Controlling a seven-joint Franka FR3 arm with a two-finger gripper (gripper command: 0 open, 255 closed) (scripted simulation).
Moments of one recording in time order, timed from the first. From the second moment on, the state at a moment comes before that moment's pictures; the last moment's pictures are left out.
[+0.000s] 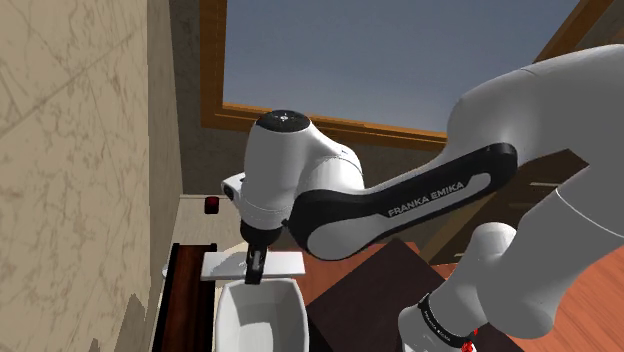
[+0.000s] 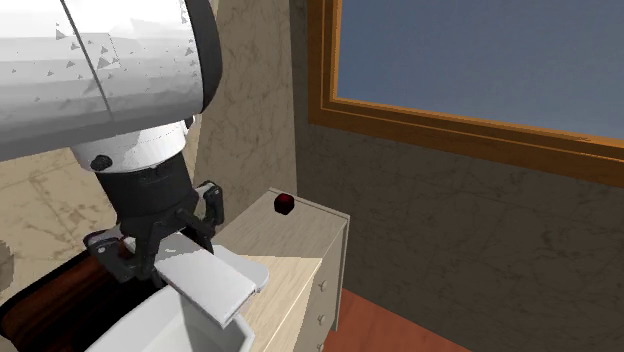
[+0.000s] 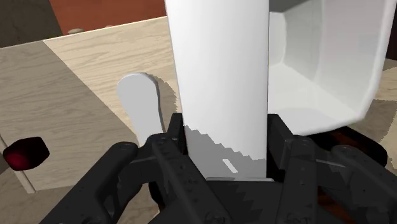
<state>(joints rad) 0.45 -0.03 0.39 -2.29 0.04 2.26 -0.13</state>
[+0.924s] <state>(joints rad) 0.52 -0.06 0.47 -2.45 0.07 2.40 0.00</state>
